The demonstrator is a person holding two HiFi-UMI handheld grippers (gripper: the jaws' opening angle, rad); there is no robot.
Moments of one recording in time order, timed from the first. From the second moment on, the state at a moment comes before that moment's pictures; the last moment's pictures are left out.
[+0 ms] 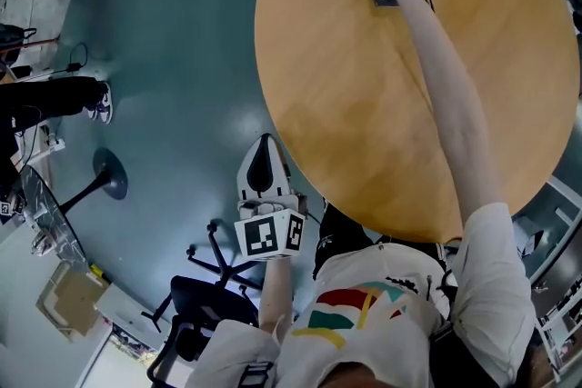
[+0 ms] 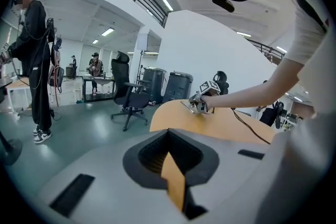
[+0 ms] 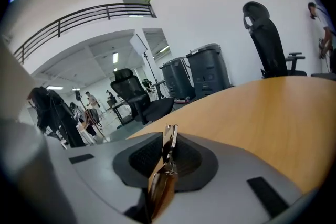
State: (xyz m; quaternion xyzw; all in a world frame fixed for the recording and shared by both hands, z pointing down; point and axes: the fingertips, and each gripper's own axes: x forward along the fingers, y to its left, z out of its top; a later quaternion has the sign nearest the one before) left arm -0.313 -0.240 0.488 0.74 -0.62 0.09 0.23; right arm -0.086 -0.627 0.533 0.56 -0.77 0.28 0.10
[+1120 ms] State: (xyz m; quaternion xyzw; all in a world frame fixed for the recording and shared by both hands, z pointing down) left arm -0.251 -0.262 0.414 0.79 -0.58 0.04 0.18; right arm -0.120 -0.545 0.419 0.52 -0.84 0.05 0.16
